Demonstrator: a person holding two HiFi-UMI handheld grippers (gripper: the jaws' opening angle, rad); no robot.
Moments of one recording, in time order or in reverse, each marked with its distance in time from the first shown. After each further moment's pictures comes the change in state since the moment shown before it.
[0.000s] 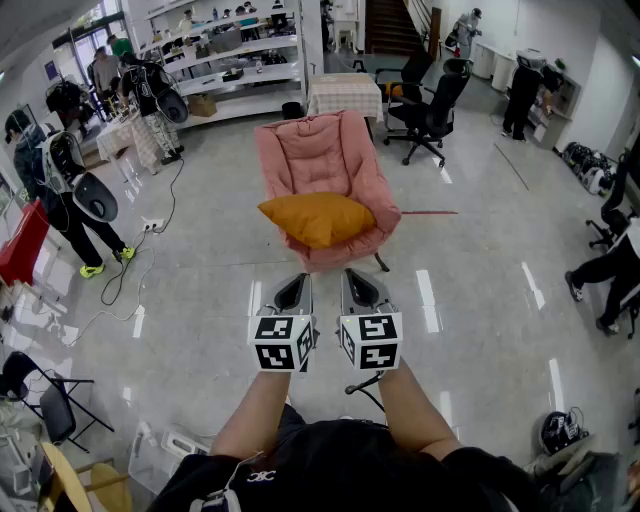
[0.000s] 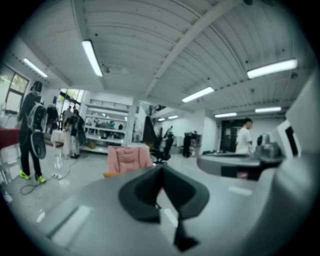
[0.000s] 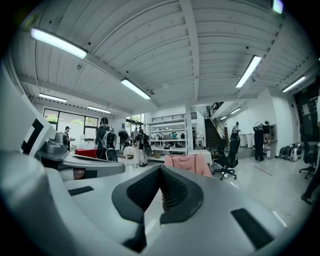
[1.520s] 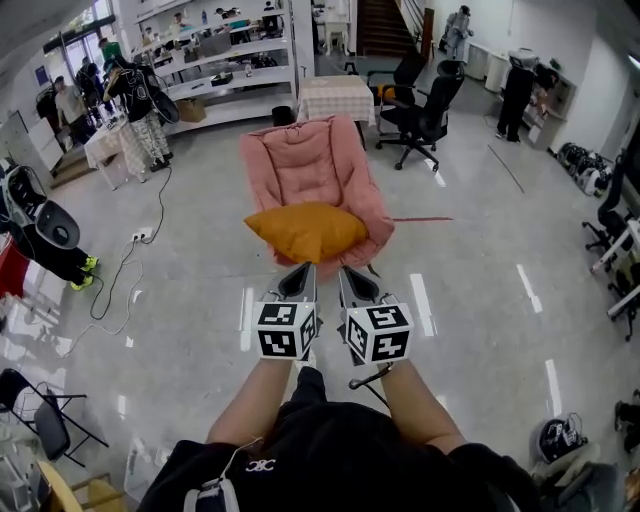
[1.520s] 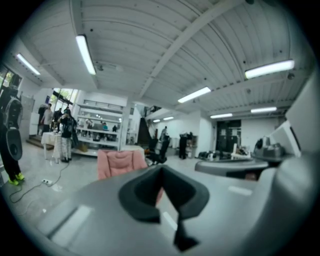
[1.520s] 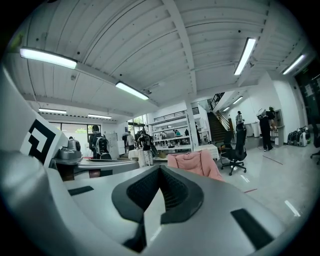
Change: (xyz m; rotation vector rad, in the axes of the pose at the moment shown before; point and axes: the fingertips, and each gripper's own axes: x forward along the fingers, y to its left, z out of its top) left arm 0.107 0.002 0.025 0.029 -0.023 -0.060; right arm 0.071 -0.055 0.006 0.103 0.012 0.080
